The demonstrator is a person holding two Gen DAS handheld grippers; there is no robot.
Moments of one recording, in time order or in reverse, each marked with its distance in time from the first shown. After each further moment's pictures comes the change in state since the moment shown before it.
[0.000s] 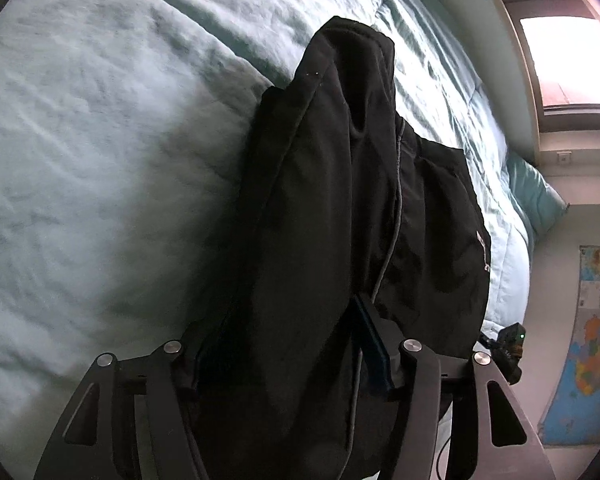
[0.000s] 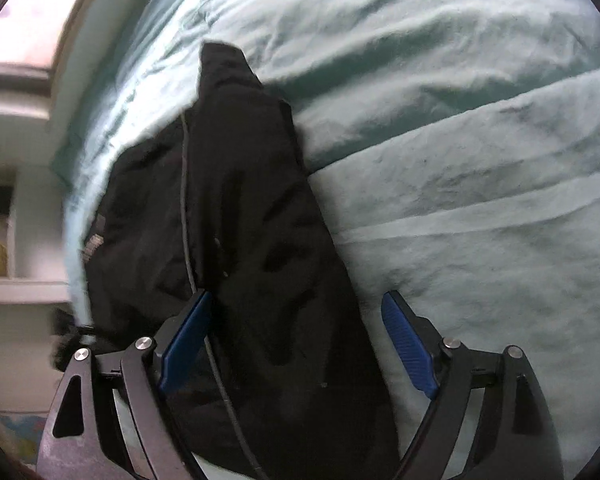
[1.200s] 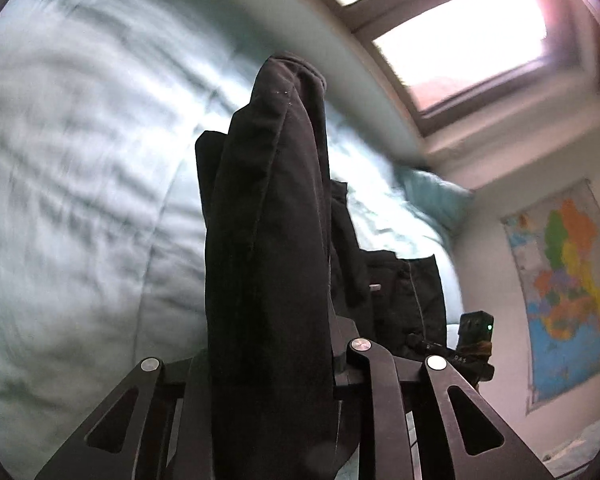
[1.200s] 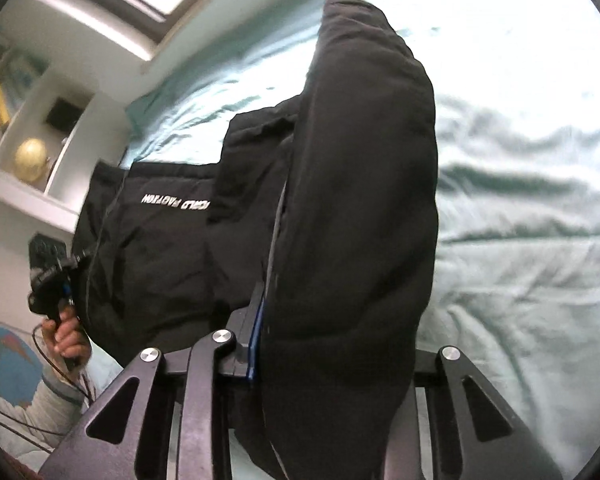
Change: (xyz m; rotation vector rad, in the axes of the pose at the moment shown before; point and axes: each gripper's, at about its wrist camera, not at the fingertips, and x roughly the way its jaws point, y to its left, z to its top) left arm -0.109 -0.122 -0.021 0.302 -0.264 -0.247; right arm -0.037 0.171 -0.027 -0.396 -0.100 0.058
